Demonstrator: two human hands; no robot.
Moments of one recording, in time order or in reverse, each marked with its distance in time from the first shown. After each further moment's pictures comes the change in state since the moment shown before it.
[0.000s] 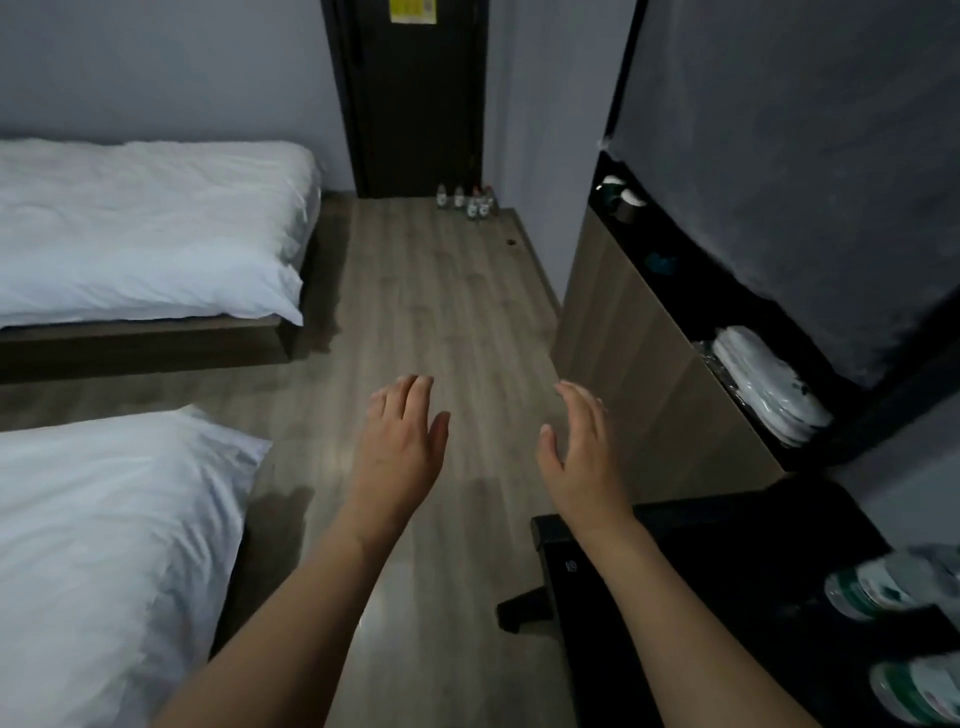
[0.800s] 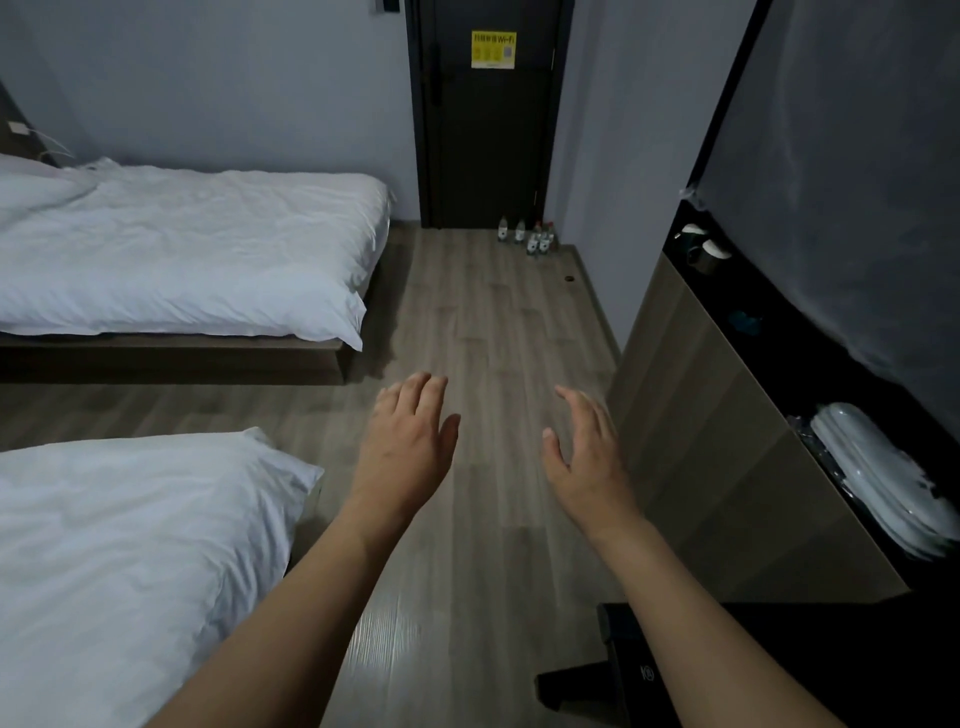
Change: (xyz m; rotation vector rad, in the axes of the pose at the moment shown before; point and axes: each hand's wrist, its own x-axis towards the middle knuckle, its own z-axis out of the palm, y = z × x) left_hand 0.075 -0.086 -0.032 0.123 0.026 -0.026; right_hand 0.096 -0.048 0.077 0.072 -0.128 -0.090
